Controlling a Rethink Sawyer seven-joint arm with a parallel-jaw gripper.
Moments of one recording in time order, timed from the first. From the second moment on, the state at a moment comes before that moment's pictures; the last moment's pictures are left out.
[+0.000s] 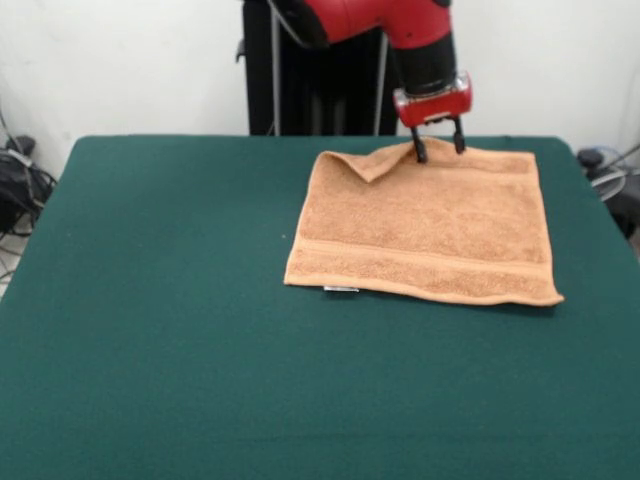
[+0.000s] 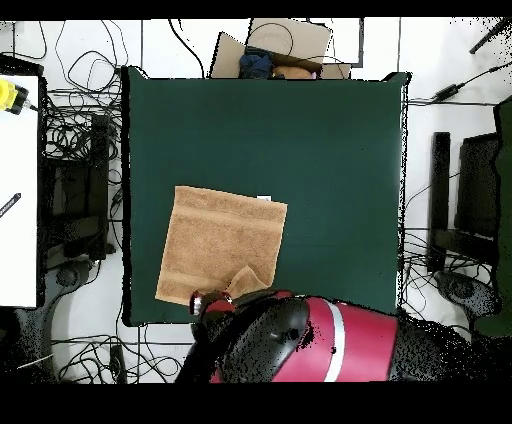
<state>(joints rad) -0.40 -0.38 0.23 2.20 -0.62 -0.20 2.06</state>
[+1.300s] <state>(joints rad) -0.43 -0.45 0.23 2.22 -0.66 -0.20 2.06</state>
